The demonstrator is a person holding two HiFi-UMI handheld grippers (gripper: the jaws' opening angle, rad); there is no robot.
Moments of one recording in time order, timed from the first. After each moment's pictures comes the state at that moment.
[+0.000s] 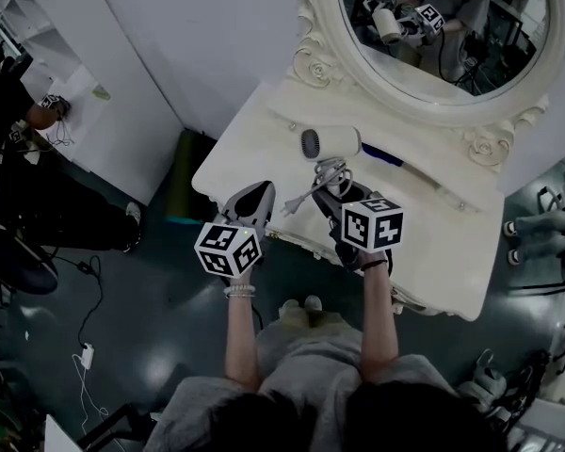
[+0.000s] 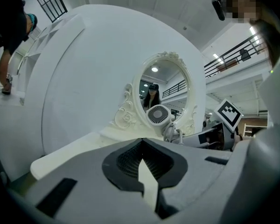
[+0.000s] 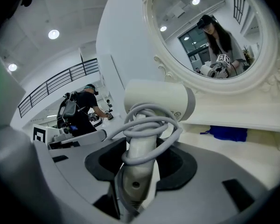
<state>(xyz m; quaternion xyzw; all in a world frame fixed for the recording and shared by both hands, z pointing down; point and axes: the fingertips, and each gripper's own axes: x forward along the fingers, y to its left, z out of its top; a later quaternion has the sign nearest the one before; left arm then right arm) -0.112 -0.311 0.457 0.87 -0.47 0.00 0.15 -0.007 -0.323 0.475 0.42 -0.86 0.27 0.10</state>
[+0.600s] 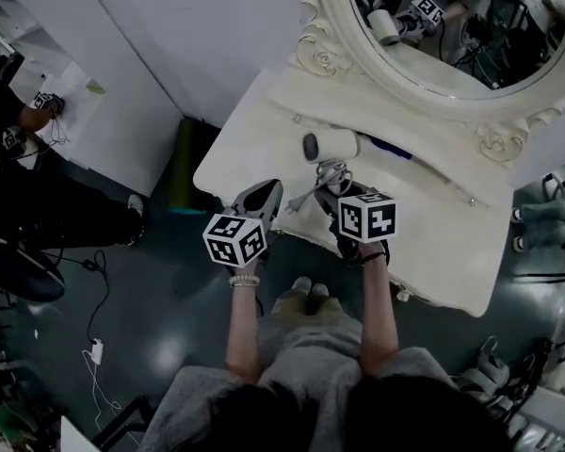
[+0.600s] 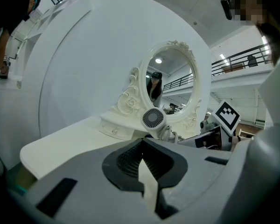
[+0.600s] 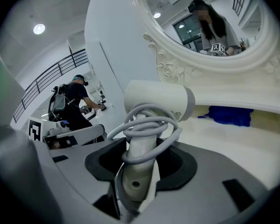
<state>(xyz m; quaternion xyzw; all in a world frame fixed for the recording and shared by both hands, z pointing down) -0.114 -0.340 0.510 0.87 -0.44 0.03 0.21 -0.015 -0.345 0.539 0.42 -0.83 0.32 0.16</state>
